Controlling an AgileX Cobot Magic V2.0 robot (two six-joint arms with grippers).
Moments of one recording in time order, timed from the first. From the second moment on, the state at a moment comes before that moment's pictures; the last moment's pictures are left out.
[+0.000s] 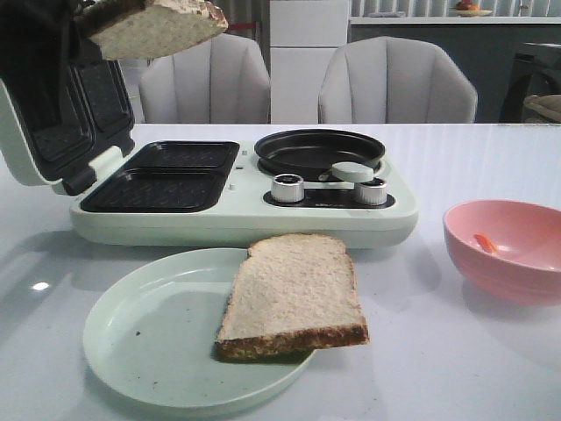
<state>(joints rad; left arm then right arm) -0.80 1.38 -0.83 1.61 0.73 -0.73 -0.05 0.39 -0.46 0.06 0.66 -0.02</state>
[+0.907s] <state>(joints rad) -0.59 1.80 -1.18 1.62 0.55 -0.63 -0.05 0.39 -0.46 0.06 0.66 -0.02</state>
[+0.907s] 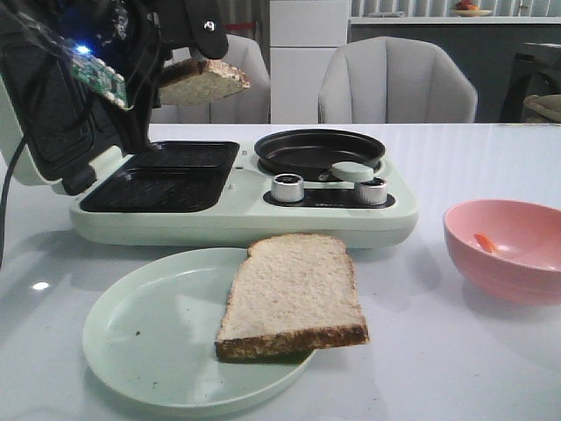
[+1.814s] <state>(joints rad) -0.49 2.04 -1.36 1.63 0.54 -0.57 -0.05 0.39 -0.46 0.06 0.66 -0.02</state>
